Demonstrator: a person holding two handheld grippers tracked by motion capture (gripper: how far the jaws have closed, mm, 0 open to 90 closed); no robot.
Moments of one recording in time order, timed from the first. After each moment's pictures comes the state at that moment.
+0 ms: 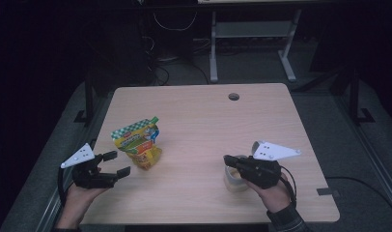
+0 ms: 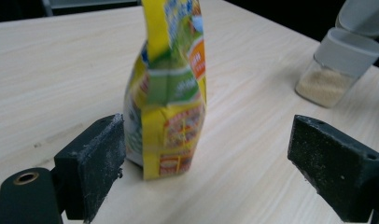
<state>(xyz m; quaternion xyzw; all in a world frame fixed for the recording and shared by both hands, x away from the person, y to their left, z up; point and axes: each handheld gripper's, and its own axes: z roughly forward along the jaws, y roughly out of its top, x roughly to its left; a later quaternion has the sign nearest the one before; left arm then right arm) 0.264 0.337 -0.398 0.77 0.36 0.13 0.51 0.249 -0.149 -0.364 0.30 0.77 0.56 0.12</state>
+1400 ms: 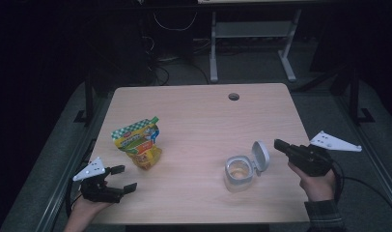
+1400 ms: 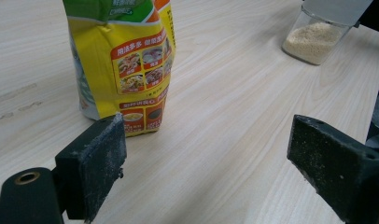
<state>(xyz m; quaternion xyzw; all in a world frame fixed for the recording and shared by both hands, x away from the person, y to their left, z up) 0.248 0.325 -0.429 0.80 0.34 0.10 0.49 0.266 -0.268 -0.372 0.41 0.70 0.56 0.18</state>
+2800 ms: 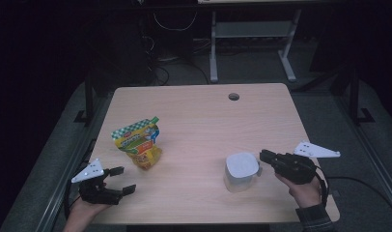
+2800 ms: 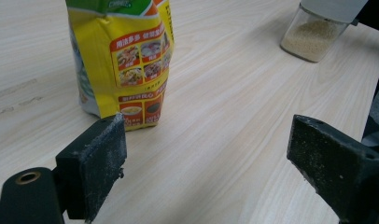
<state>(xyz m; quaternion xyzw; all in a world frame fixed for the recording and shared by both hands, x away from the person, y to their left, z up) 0.243 0.329 -0.429 0.80 0.34 0.10 0.48 0.266 -0.245 -0.401 0.38 0.73 0.55 0.15</state>
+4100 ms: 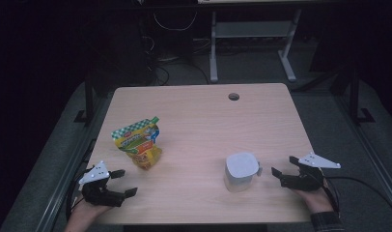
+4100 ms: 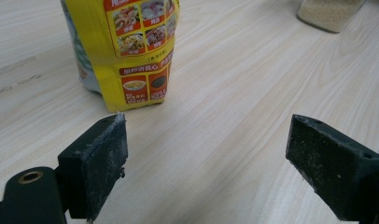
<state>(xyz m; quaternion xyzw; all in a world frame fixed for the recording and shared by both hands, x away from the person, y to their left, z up) 0.245 0.324 -0.441 0.82 0.34 0.11 0.44 0.269 -0.289 -0.472 0.46 0.74 0.44 0.21</state>
